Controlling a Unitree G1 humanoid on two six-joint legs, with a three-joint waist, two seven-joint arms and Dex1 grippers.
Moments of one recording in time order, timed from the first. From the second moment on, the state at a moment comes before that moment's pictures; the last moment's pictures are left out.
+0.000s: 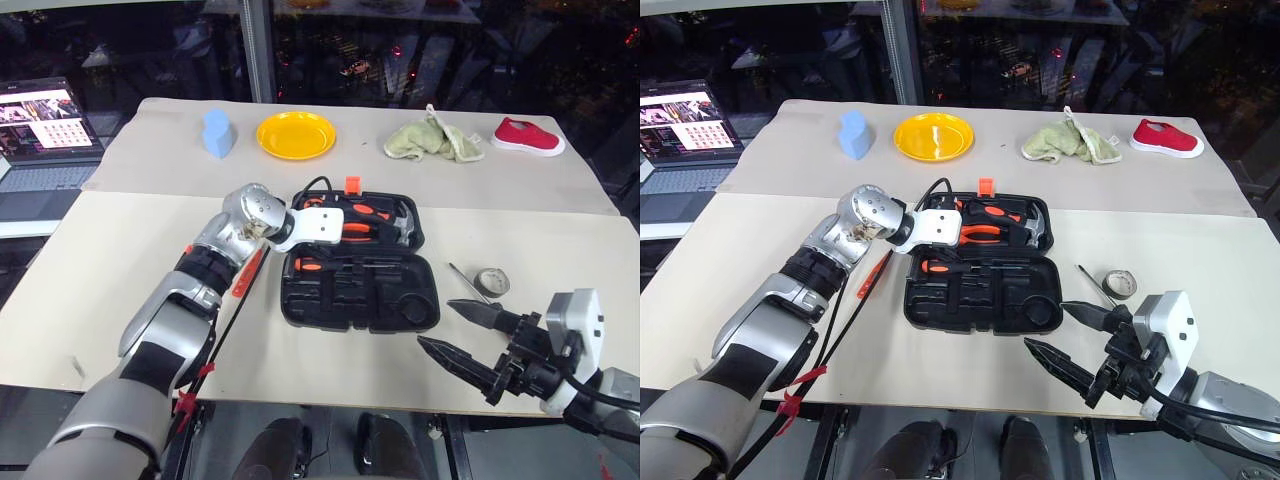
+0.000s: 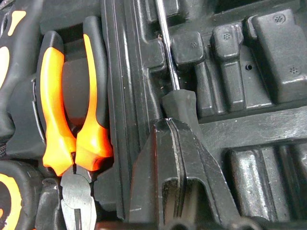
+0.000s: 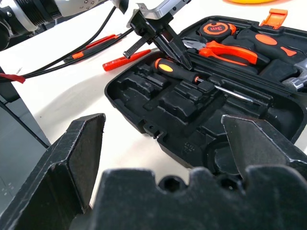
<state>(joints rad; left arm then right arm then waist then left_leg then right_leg) -1.10 0.35 -0.48 0.77 0.24 -0.08 -1.25 0.40 -0.75 -0.52 -0.89 1.00 0.68 0.57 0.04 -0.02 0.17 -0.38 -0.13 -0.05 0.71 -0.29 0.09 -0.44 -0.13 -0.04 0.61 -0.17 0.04</state>
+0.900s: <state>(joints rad) -0.64 0.87 -0.09 -0.28 -0.71 0.88 -1.58 0.80 -0.76 -0.99 -0.47 0.79 0.59 0.81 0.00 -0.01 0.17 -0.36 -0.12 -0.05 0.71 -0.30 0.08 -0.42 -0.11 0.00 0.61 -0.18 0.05</state>
